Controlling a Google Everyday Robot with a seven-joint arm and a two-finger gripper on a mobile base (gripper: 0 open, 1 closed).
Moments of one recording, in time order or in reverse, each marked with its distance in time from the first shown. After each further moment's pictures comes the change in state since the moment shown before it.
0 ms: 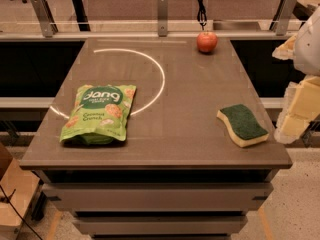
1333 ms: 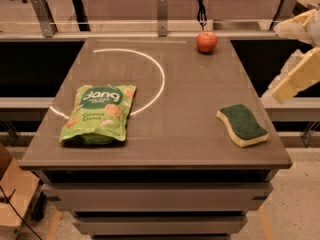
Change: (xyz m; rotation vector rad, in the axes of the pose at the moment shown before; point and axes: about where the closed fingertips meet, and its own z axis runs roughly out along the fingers) arm -0.025 -0.046 -0.017 0.042 -0.440 0.116
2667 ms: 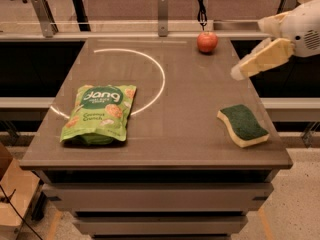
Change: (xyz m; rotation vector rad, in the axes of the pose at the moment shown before) arm -0.017 -0.068 0.049 0.074 -0.242 0.143
